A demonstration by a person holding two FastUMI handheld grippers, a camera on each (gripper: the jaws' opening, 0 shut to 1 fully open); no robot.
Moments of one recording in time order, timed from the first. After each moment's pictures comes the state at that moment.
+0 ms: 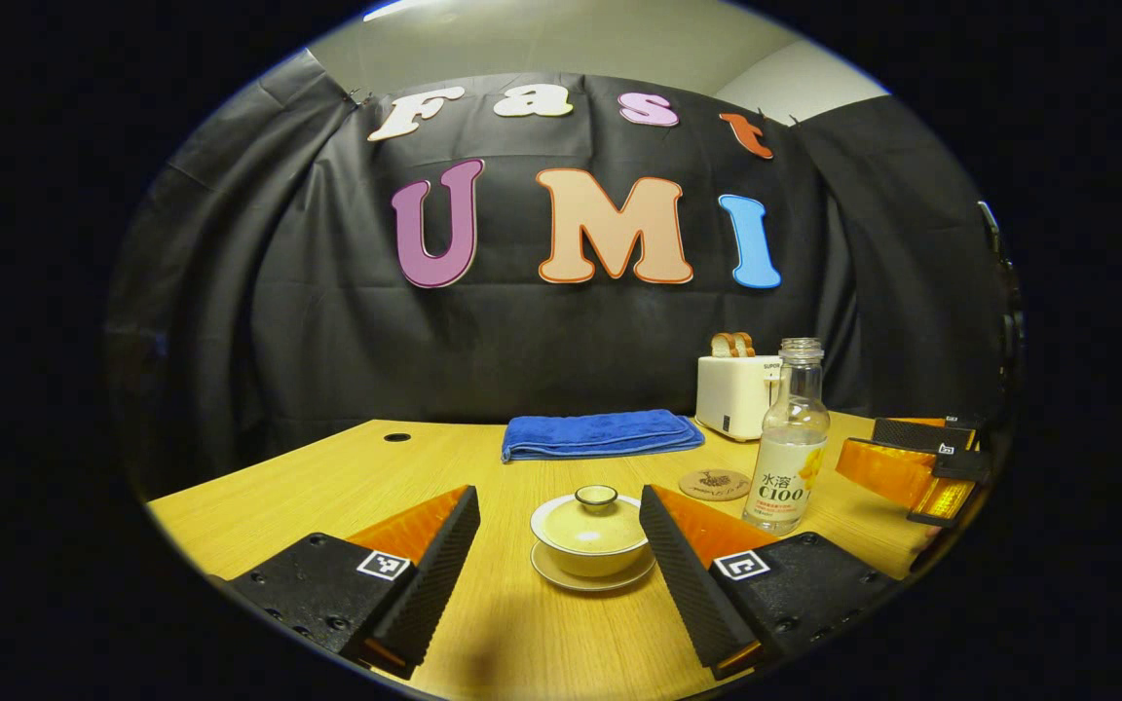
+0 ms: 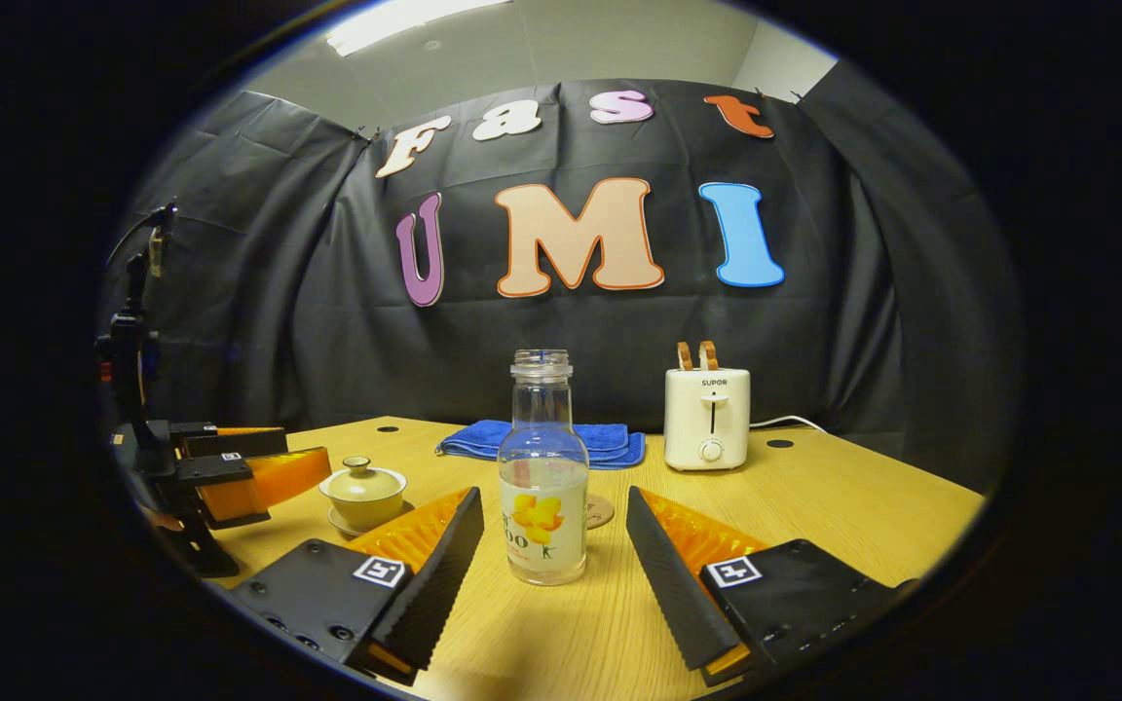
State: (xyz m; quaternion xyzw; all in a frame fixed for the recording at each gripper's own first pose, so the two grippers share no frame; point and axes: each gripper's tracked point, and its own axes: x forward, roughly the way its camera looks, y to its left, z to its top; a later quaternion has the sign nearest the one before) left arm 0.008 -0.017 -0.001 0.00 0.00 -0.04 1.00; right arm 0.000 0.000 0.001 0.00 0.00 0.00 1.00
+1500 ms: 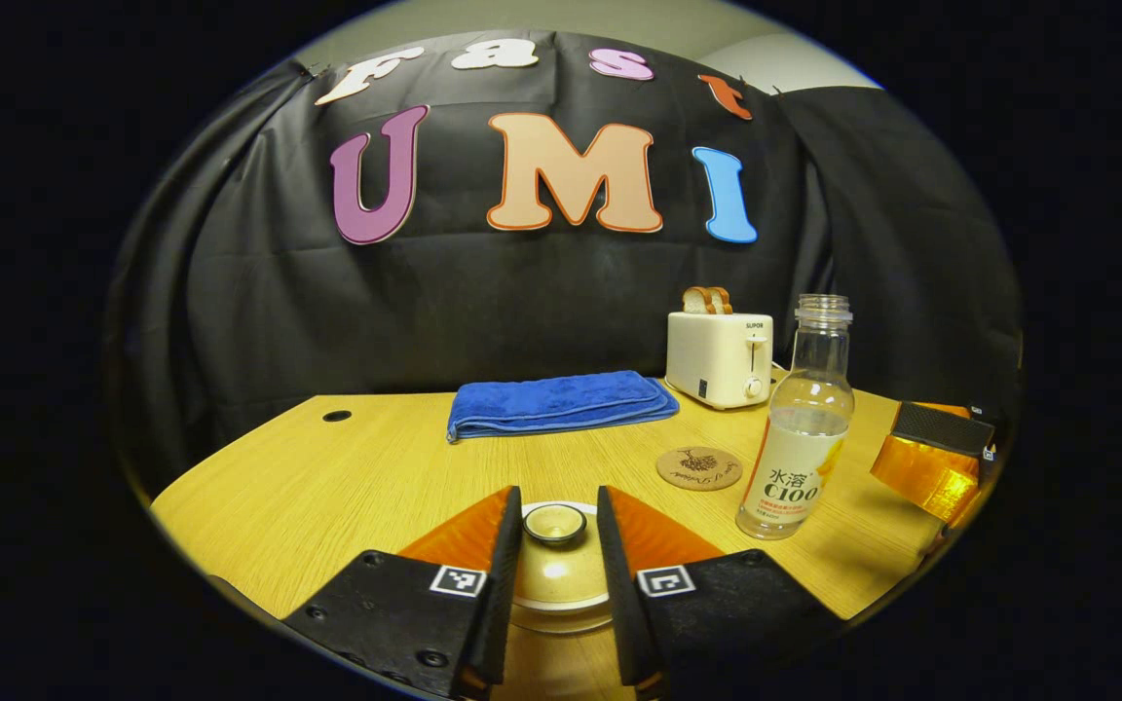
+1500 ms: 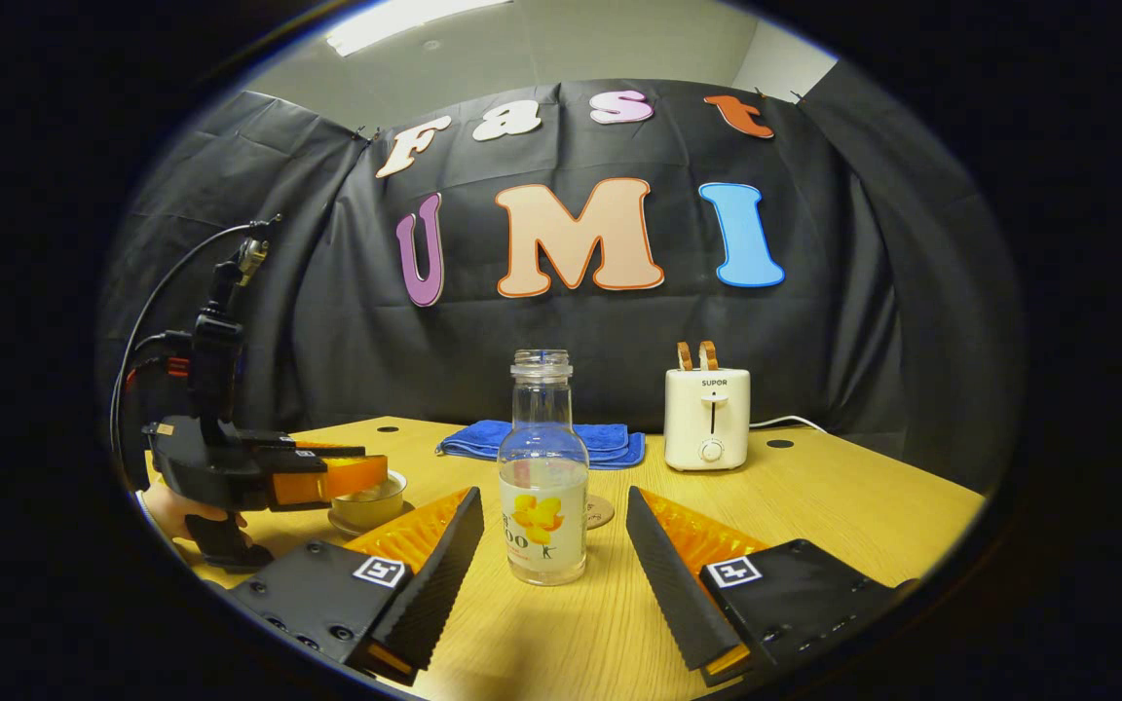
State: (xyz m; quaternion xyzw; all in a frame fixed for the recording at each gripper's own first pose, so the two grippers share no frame) left arm 0.064 -0.042 -0.024 0.01 0.07 -0.09 0.99; right arm 0.000 0.000 0.000 0.00 0.00 0.00 1.00
